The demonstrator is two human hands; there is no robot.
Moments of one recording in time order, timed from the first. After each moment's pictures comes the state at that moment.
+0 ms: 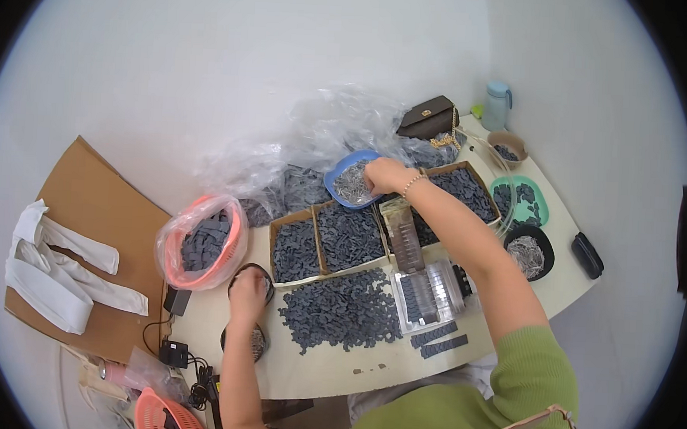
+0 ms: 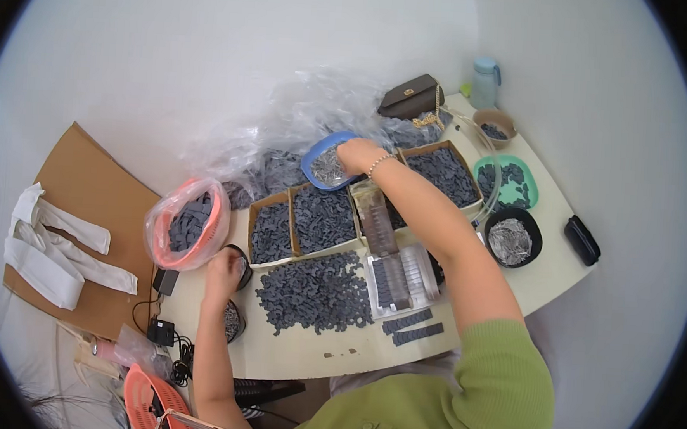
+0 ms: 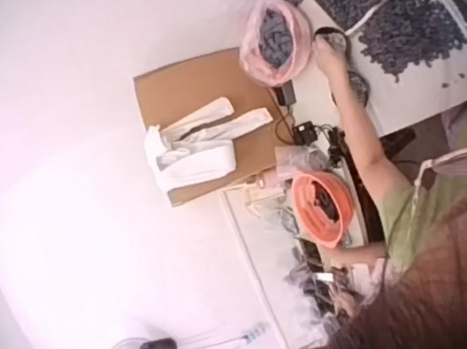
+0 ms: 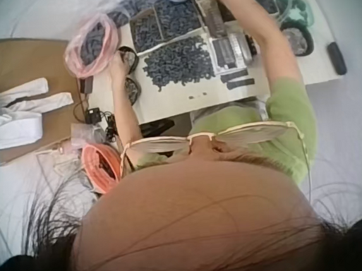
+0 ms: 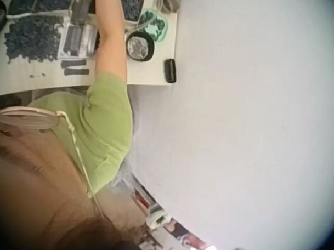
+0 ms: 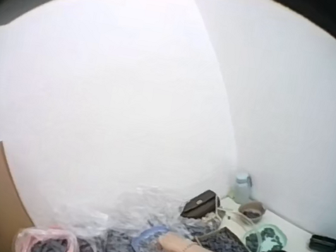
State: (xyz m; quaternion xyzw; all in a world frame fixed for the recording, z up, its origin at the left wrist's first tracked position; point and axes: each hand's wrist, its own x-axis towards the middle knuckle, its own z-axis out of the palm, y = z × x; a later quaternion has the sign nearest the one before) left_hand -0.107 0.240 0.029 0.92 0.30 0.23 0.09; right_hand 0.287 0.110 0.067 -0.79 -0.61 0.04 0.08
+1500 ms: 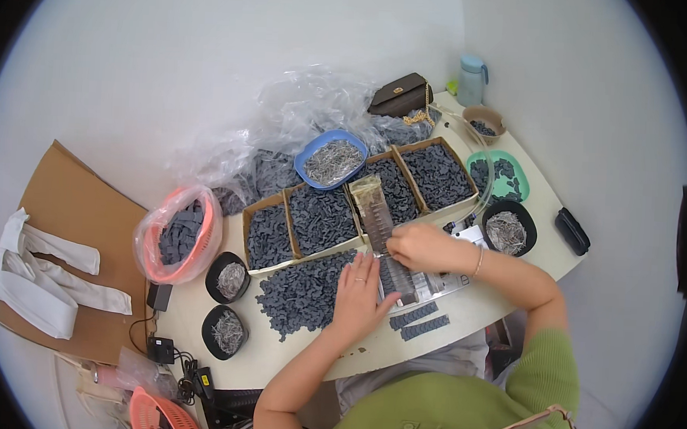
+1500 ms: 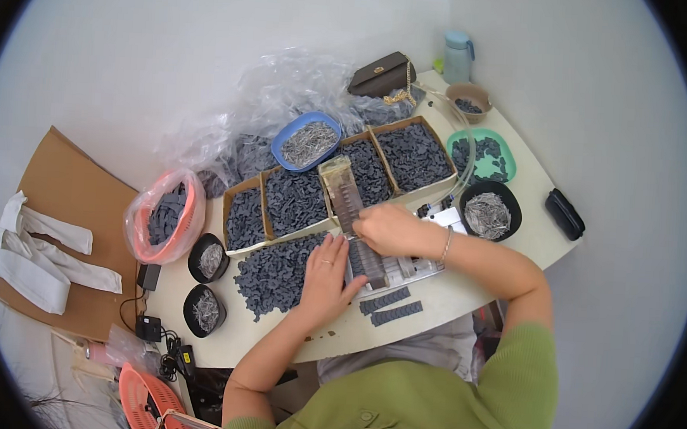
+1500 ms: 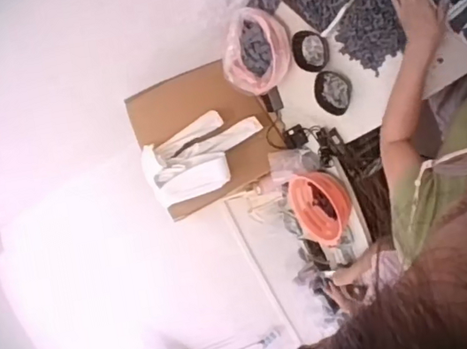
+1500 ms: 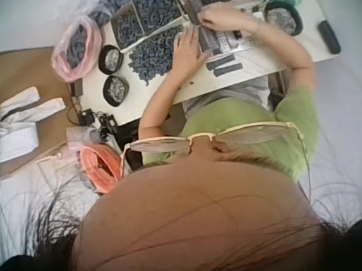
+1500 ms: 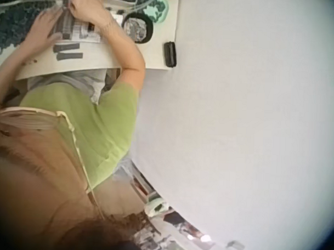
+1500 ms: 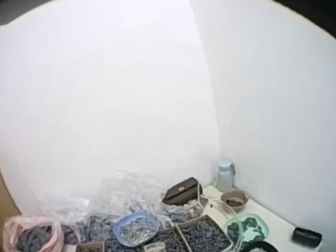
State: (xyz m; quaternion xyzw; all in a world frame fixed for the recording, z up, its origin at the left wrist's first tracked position) left_hand 0.002 0.029 0.000 0.97 0.06 0.17 0.14; right_hand 0.190 -0.072 0.040 -0.68 -0.70 0.02 0.20
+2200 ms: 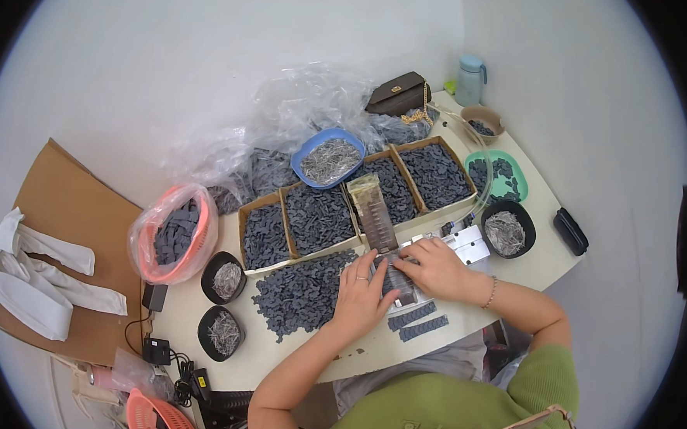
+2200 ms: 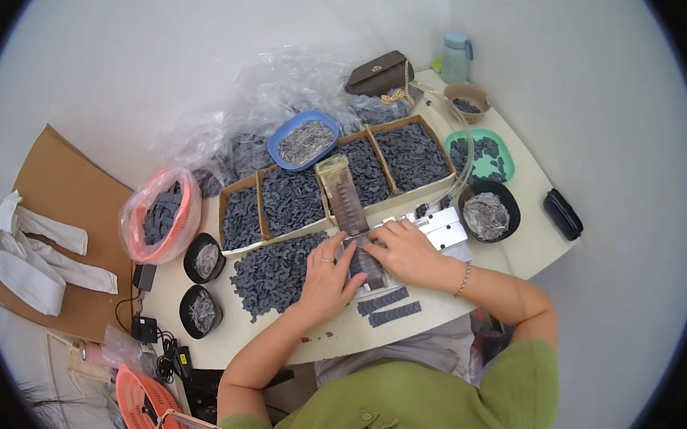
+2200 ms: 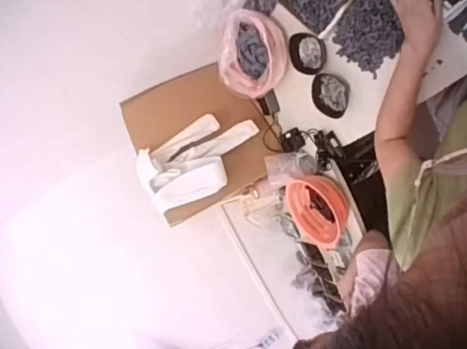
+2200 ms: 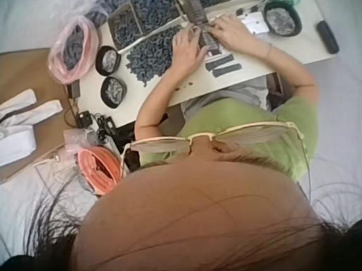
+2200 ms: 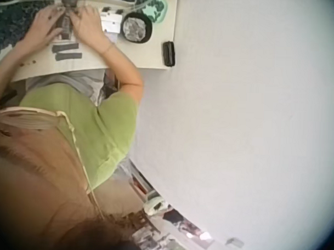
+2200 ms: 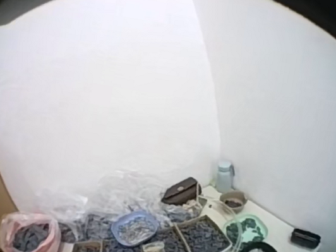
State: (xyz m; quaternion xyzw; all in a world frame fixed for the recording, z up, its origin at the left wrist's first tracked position) left_hand 0.008 0.030 0.003 0.97 0.03 0.17 0.17; right_hand 0.168 -0.116 0.007 -0.68 -0.69 -0.13 0.22
